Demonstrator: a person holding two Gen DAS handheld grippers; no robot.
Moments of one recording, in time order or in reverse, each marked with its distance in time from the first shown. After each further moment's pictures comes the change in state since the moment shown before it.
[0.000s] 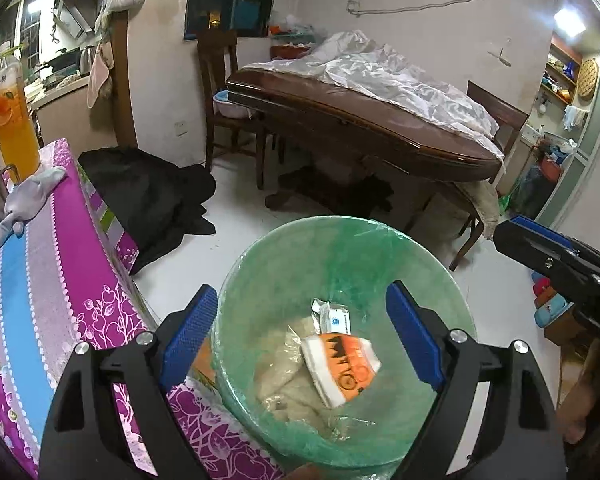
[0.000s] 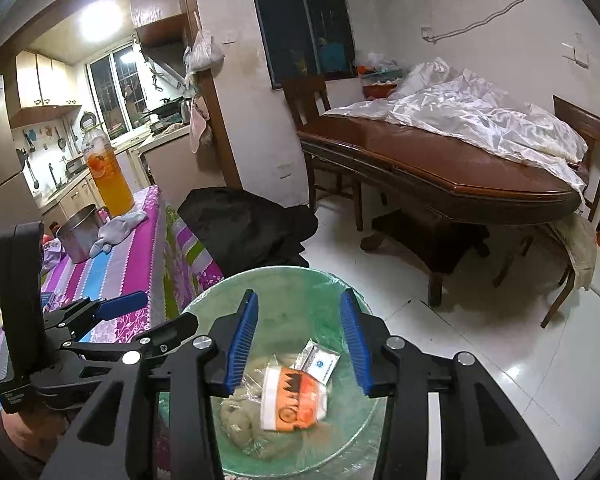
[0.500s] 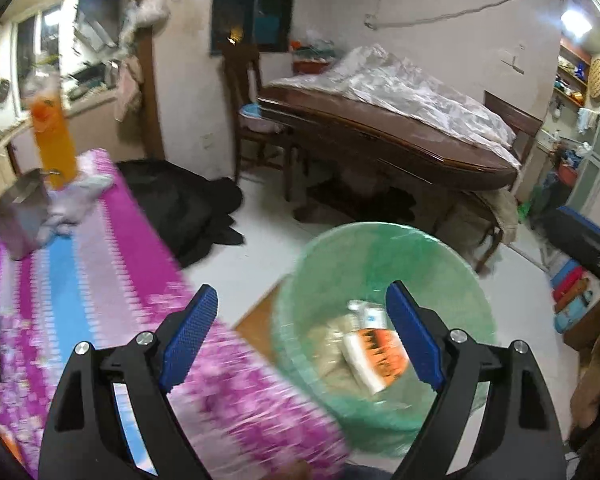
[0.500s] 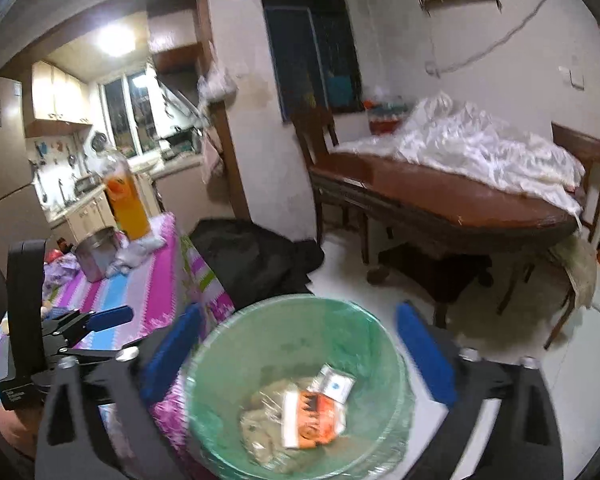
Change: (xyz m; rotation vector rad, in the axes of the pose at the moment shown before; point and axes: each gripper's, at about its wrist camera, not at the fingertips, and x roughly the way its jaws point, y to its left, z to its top) left arm -0.053 0.036 -0.013 -0.001 -0.062 0.107; right arm -0.036 0.038 -0.007 -0.028 -0.155 0.030
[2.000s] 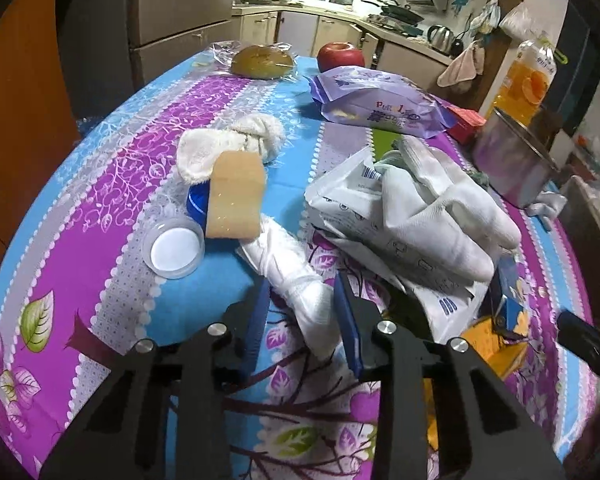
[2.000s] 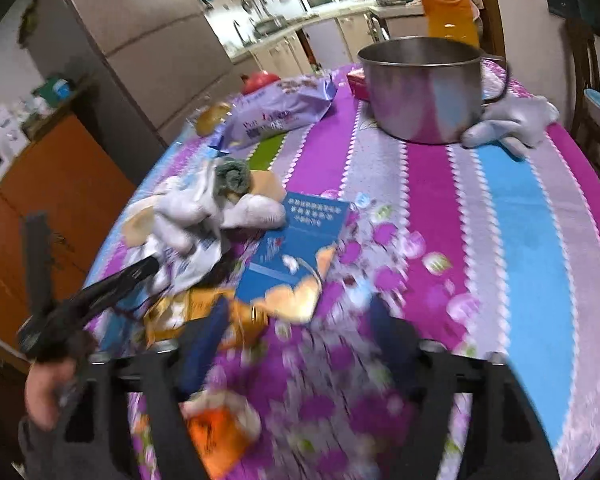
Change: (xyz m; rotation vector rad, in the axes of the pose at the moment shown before) left arm -0.162 0.434 -0.170 -0.740 0.083 0.575; right arm 0.208 0.500 -0.076 -0.285 0.600 0.641
